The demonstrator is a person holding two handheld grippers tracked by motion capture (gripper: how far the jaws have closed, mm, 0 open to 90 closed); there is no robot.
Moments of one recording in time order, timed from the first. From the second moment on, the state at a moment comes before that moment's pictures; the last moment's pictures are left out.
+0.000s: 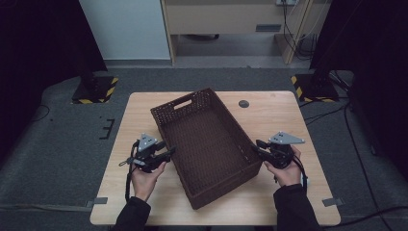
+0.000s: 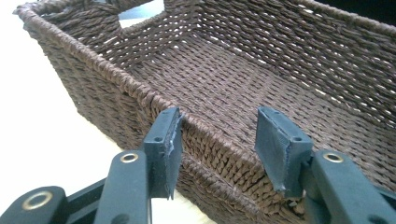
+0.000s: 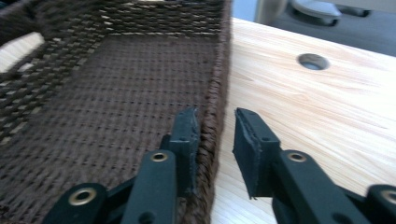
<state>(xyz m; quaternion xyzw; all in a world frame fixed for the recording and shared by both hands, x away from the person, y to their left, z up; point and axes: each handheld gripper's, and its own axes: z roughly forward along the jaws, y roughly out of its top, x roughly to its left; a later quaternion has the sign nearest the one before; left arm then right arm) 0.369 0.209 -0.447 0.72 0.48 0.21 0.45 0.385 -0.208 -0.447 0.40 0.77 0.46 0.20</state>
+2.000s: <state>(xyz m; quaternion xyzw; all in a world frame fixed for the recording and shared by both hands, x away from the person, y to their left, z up) 0.365 0.208 -0.453 0.74 0.48 0.24 0.42 0.369 -0.182 -0.445 0.36 0.78 0.49 0.15</state>
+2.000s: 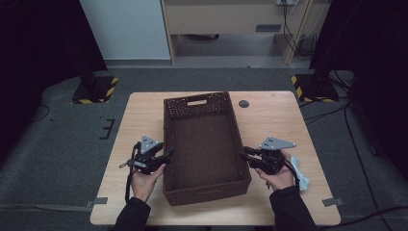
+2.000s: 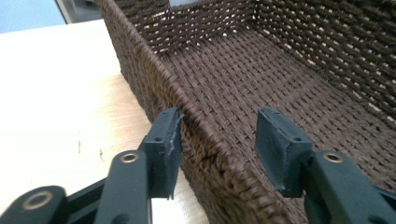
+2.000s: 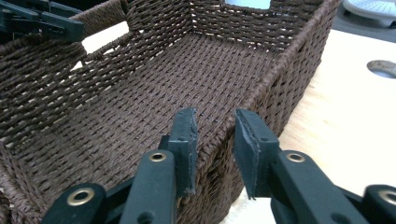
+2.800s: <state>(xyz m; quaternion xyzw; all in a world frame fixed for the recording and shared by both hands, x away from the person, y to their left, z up) 0.373 0.215 -0.457 0.75 0.47 0.24 0.41 0.374 -0.170 -0.446 0.37 0.77 0.50 0.15</state>
